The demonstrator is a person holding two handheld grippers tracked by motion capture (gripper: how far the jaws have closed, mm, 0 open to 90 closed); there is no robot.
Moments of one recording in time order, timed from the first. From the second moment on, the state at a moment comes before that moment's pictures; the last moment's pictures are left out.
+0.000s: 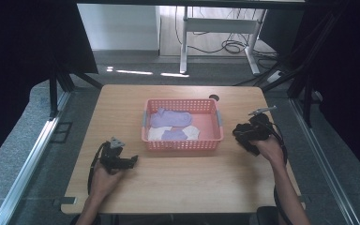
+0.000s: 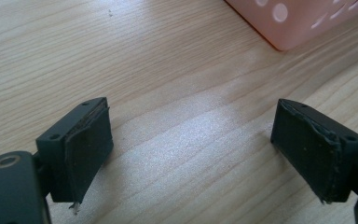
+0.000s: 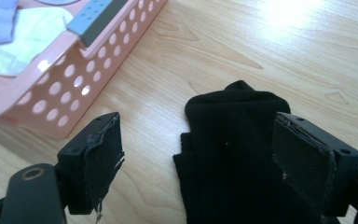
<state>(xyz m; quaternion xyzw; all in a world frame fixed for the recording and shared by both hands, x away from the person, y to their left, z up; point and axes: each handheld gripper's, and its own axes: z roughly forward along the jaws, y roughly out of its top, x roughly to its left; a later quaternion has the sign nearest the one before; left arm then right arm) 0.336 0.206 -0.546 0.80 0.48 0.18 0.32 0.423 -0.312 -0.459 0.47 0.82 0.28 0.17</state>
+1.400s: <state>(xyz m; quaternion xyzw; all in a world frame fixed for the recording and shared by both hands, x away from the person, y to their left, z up) 0.336 0.206 -0.545 0.80 0.48 0.18 0.32 0.344 -0.249 -0.493 0.40 0.86 0.29 0.13</state>
